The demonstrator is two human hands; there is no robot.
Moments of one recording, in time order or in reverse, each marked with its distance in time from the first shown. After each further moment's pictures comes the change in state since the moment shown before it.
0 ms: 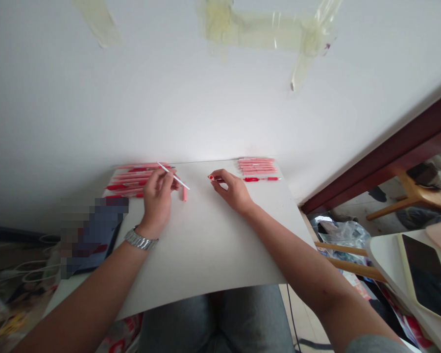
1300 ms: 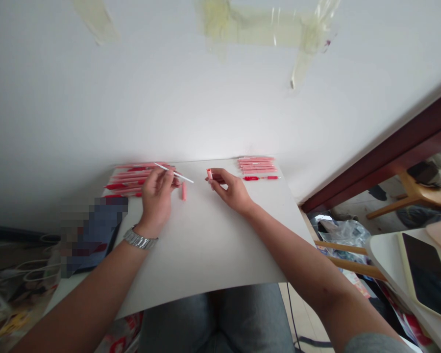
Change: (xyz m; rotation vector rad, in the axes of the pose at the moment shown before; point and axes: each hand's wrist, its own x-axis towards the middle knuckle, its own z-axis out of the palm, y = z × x) left_hand 0.000 -0.001 0.002 -0.065 0.007 -0.009; right_hand -0.002 -0.011 0.000 0.136 -0.037 -0.005
